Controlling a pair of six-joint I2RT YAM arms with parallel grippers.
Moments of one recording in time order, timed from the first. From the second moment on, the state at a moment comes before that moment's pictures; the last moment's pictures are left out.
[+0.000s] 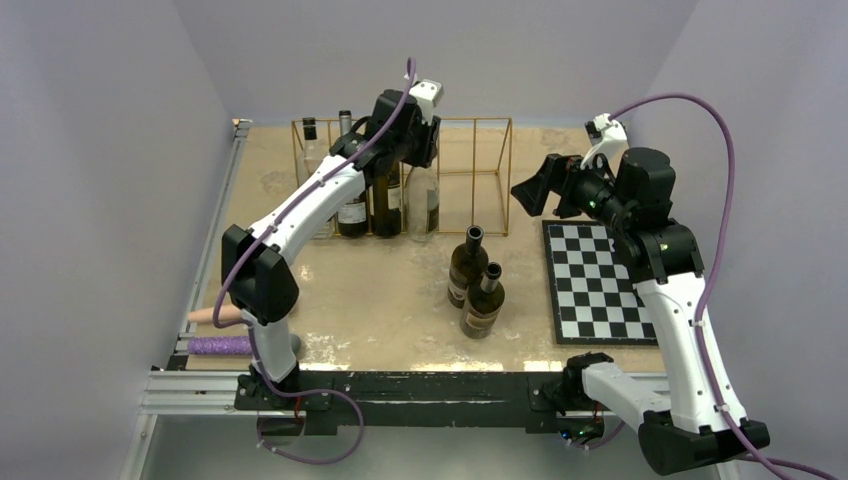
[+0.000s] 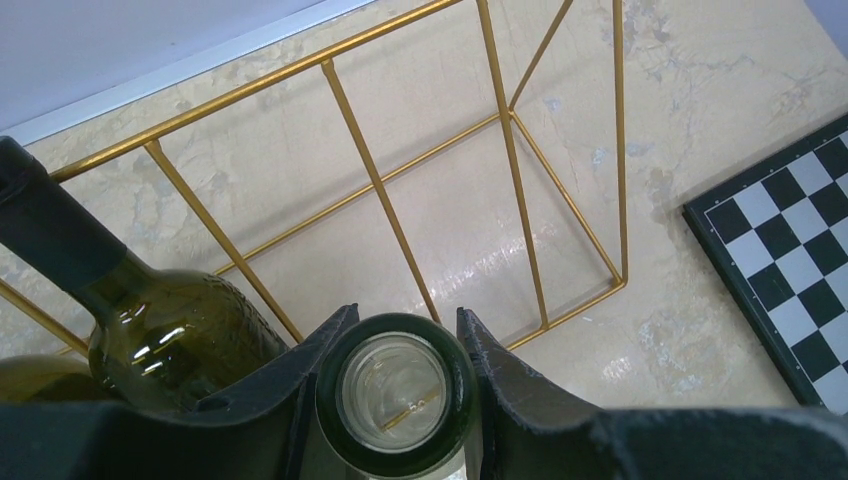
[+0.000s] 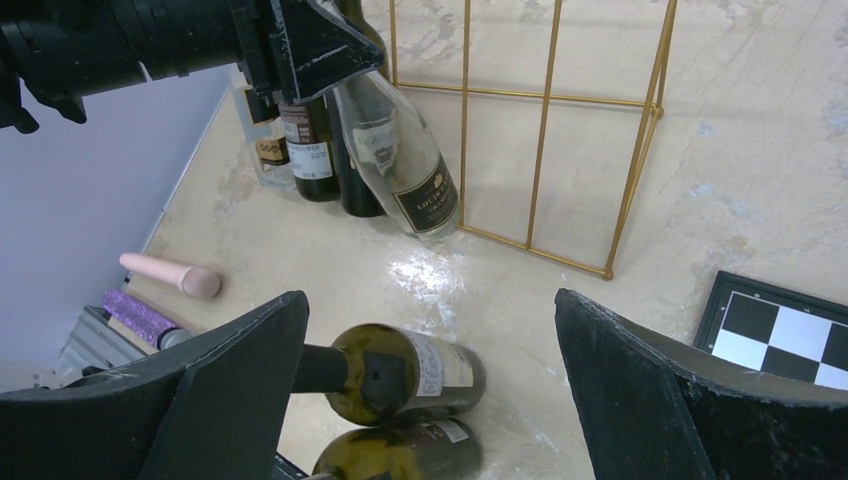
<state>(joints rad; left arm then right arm) -0.58 1.86 1.83 -0.48 -0.04 -0.13 0.17 0.99 1.31 -0.65 -0.36 0.29</state>
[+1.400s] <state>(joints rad) -0.50 2.03 1.87 -0.25 -0.10 -0.16 0.16 1.06 1.31 -0.66 -0.29 0.29</state>
